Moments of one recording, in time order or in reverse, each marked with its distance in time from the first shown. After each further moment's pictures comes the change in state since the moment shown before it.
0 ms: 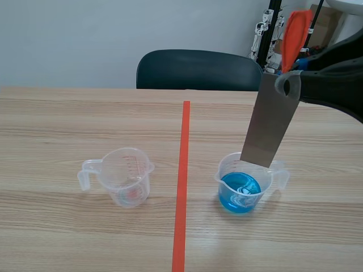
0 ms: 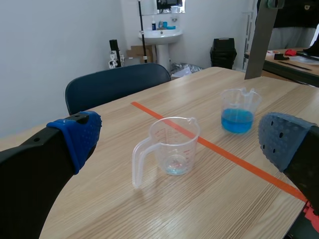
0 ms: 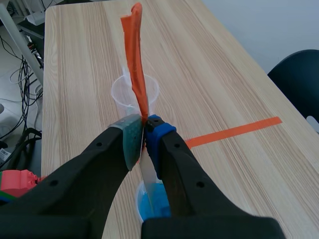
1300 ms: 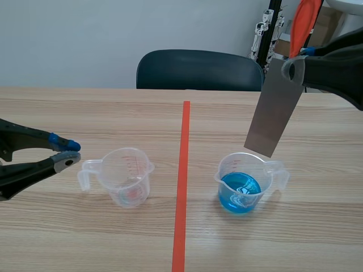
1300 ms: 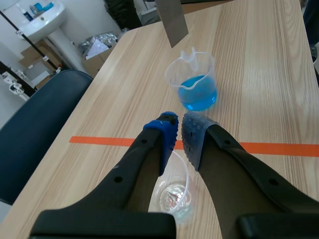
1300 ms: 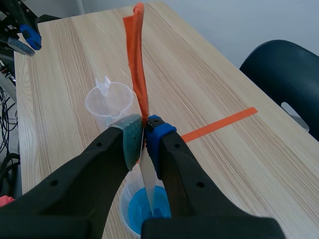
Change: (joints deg) left arm -41.9 0.8 13.4 18.0 22.1 -14.1 40.1; right arm -0.1 -0.1 0.0 -1.6 6.4 -4.3 -1.0
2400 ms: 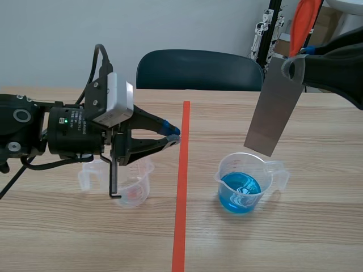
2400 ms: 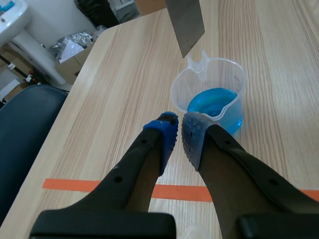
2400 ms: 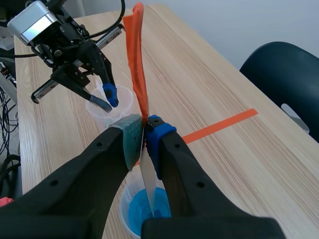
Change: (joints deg) left arm -37.6 25.2 29.9 -17.9 0.6 -5.6 16.2; right arm 0.0 0.0 0.0 0.0 0.0 0.0 0.4
